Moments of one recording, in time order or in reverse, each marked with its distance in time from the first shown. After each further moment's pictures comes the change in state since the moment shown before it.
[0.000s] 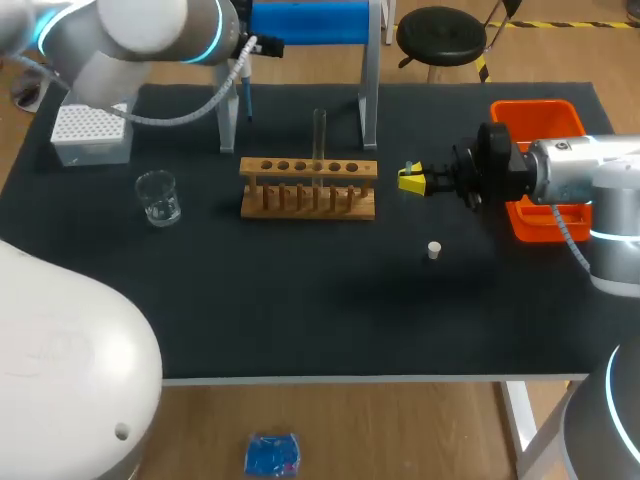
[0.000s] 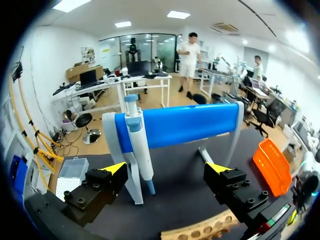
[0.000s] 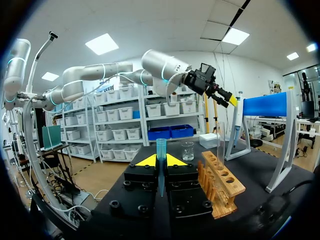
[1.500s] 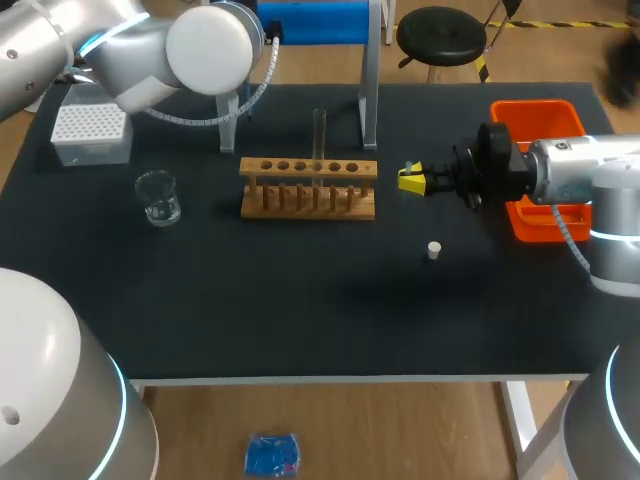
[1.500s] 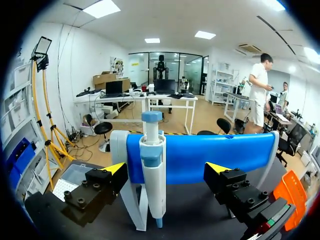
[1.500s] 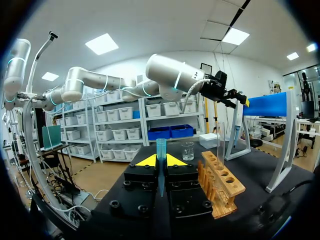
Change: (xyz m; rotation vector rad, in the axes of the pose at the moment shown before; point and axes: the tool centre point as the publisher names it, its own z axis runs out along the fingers) left arm -0.027 -0.032 0.051 0.181 -0.190 -0.122; right arm 0.000 0.000 0.000 0.000 0.000 0.000
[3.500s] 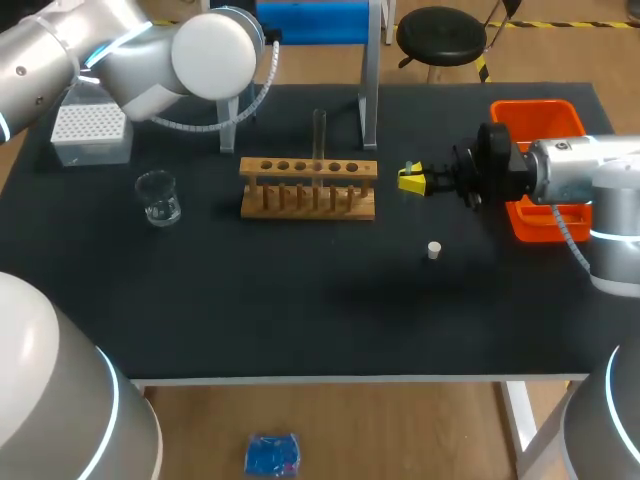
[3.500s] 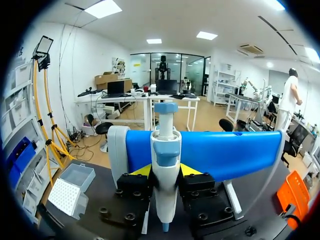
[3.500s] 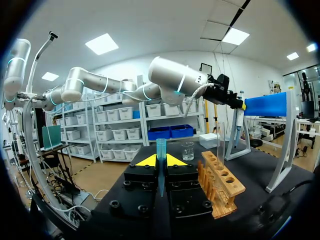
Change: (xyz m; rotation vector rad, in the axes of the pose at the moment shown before) left arm -0.005 0.008 0.013 0.004 -0.019 -0.006; right arm 0.000 0.000 0.000 0.000 0.000 0.000
